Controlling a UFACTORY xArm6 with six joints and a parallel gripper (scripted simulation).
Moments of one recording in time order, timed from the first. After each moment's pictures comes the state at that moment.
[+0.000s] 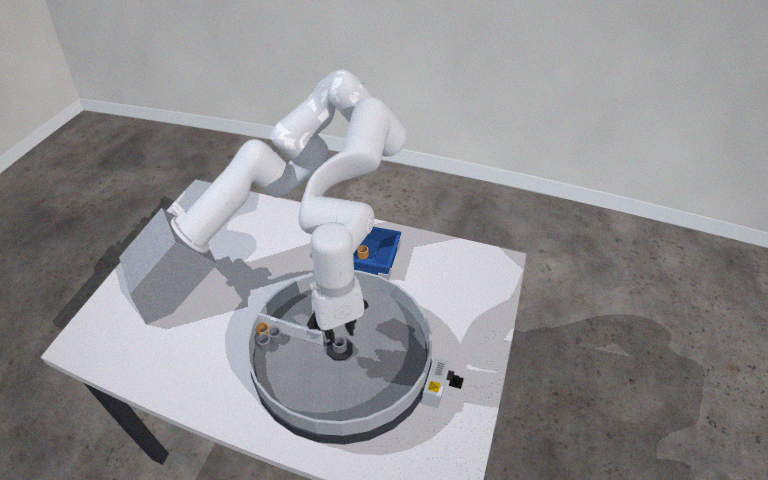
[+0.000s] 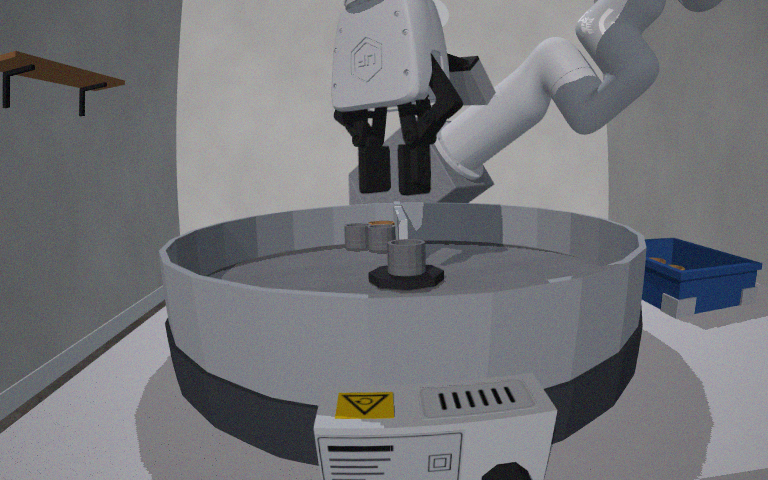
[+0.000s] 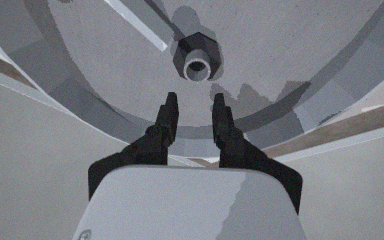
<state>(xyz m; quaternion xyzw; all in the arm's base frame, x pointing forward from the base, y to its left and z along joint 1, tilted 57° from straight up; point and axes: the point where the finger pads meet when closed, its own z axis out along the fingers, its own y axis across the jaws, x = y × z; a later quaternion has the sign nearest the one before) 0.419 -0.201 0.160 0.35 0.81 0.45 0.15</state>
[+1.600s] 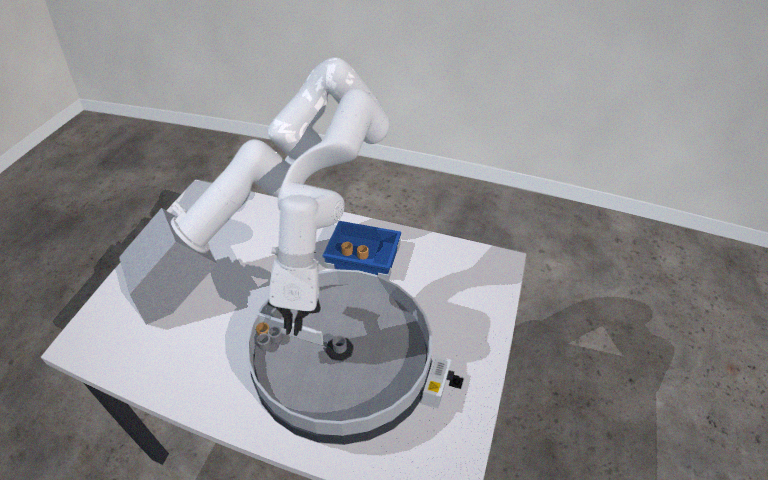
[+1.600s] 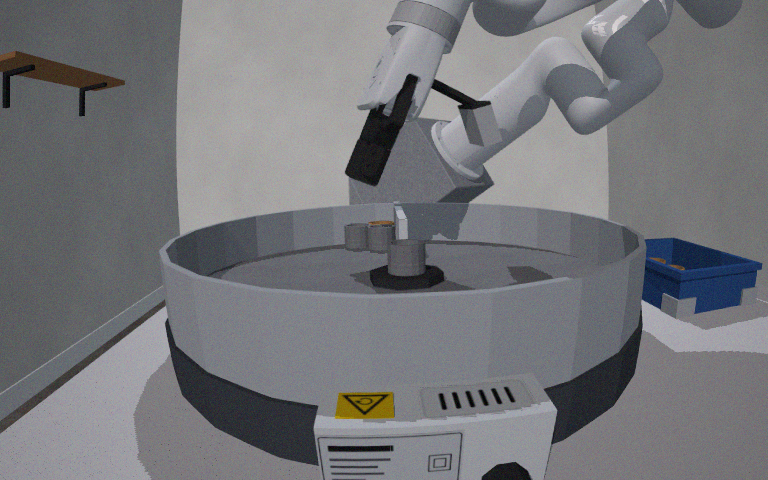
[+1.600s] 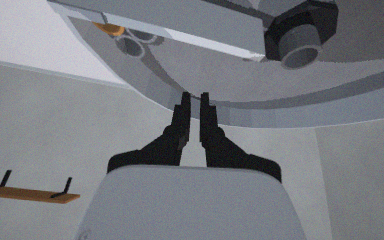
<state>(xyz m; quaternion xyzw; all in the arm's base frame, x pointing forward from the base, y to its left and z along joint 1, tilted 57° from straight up) 0.340 -0.198 0.094 0.64 0.68 0.33 0.13</state>
